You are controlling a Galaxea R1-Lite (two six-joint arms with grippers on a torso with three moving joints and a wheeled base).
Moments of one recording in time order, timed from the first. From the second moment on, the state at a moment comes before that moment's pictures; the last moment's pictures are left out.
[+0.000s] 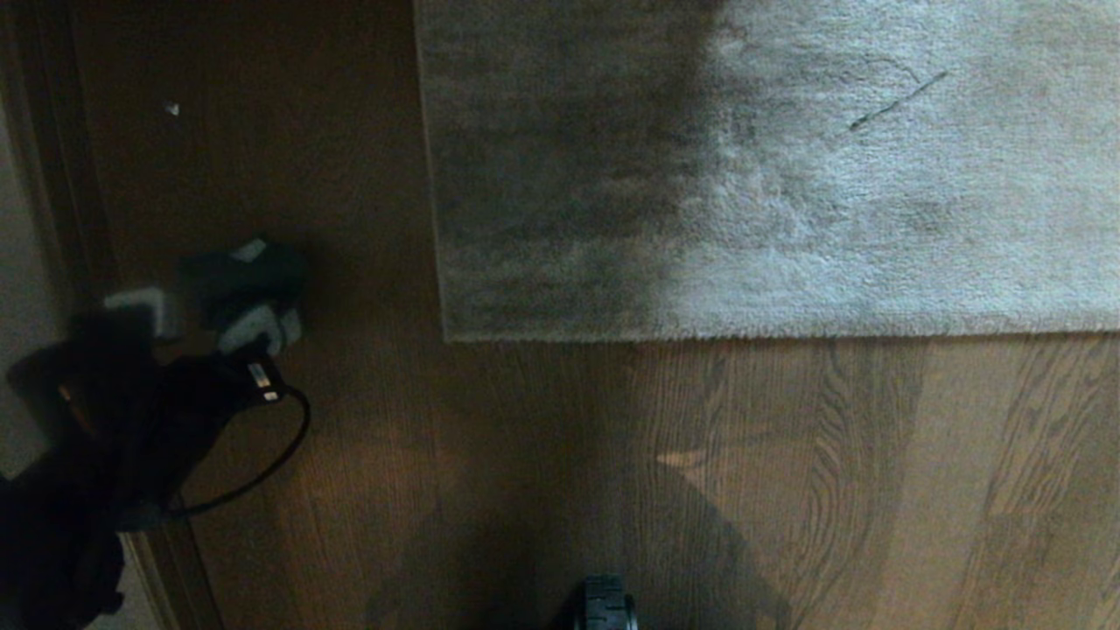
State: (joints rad) left arm 0.01 1.78 -0.34 -1.40 0.15 -0.13; right arm 0.01 0.00 0.00 -0.01 -0.05 0.06
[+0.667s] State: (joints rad) left arm -0.05 1.66 -0.03 -1.52 0.09 -0.11; right arm 0.01 0.00 0.00 -0.01 -0.05 0.06
